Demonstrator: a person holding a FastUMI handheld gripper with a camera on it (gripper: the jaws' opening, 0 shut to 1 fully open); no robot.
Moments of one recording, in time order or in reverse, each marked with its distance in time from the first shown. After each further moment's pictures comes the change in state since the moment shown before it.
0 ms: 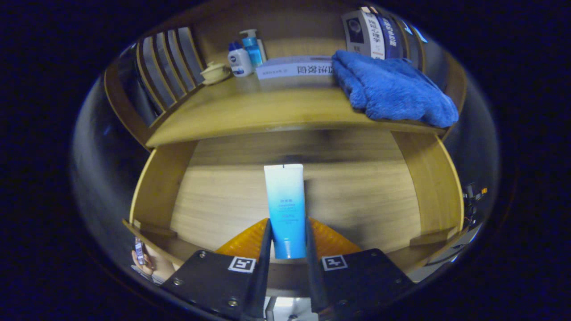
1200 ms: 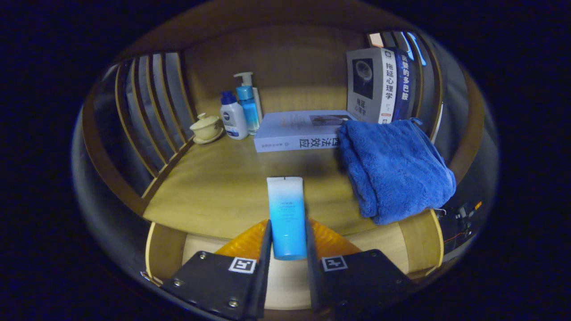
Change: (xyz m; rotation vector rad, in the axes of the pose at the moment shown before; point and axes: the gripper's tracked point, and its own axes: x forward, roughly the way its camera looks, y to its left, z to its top) arm 0.038 0.007 0.136 0.039 -0.238 -0.133
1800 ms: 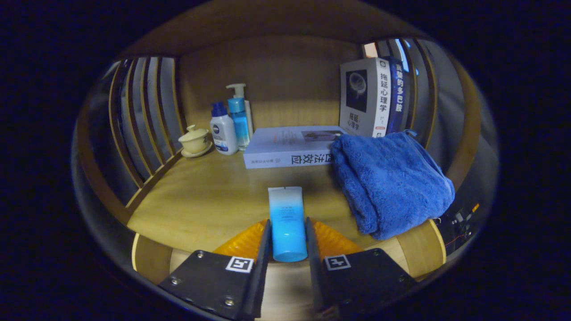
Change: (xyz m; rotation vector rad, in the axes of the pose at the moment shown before) arm 0.005 0.005 0.022 0.020 -0.190 -0.019
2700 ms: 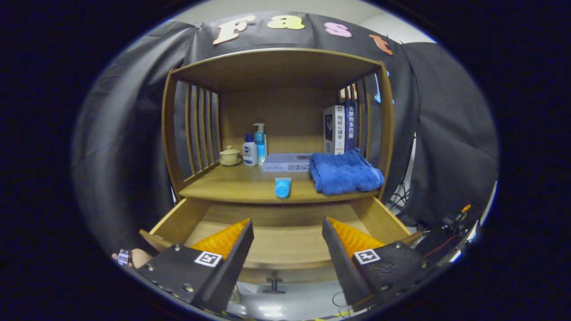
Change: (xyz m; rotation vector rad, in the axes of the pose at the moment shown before) arm -0.202 -0.036 -0.079 -0.065 -0.229 0.031
